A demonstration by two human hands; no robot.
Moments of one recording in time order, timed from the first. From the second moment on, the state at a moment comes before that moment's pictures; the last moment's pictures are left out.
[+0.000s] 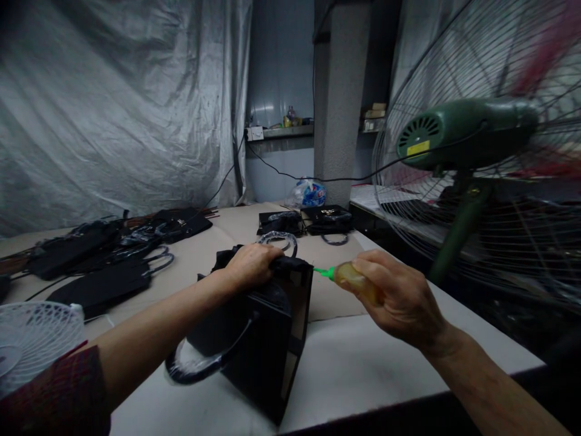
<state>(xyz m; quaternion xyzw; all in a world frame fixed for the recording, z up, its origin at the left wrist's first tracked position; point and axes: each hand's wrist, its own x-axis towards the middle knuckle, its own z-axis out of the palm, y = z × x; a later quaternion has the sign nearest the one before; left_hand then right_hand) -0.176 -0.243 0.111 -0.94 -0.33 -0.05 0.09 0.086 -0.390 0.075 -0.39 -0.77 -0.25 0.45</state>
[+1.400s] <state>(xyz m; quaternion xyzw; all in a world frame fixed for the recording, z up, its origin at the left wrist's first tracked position) -0.177 -0.245 0.111 -0.94 -0.33 -0.05 0.10 0.076 -0.404 0.055 -0.36 -0.81 -0.19 0.42</state>
